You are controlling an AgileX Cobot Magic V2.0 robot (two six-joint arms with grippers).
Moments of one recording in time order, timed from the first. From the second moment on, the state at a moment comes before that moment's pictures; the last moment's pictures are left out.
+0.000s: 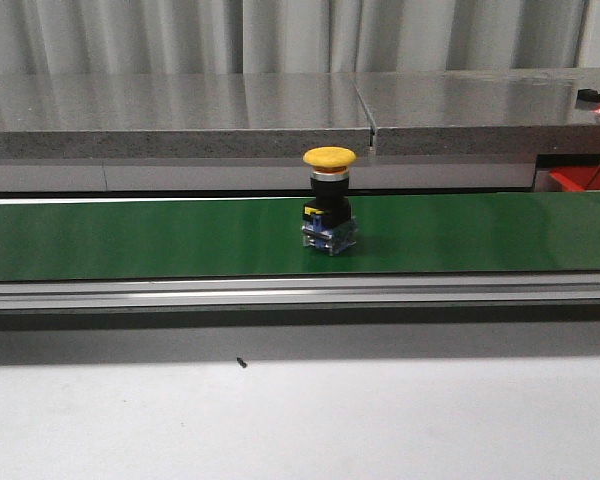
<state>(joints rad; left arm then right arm) -0.15 0.23 -0.56 -0.20 0.92 0.08 -0.42 1.53 -1.04 0.31 0.64 -0.11</state>
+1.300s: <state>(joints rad) -0.15 0.23 -0.56 -0.20 0.92 0.08 0.27 1.52 -1.14 0.22 0.80 -0.38</state>
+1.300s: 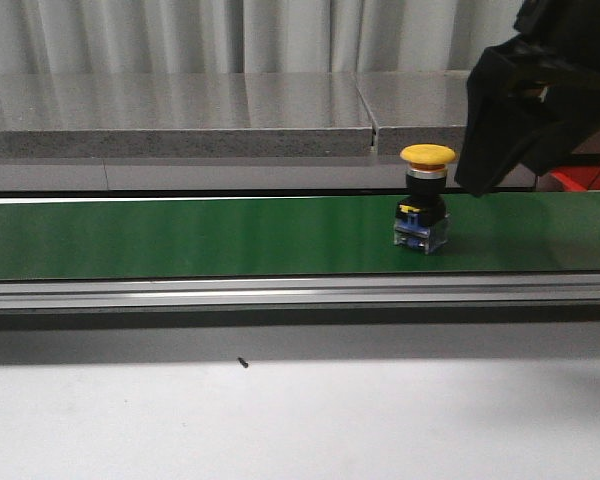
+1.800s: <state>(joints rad) -0.15 0.23 -0.56 -0.20 0.92 0.08 0.28 1.61 -1.21 0.27 0.73 -0.39</state>
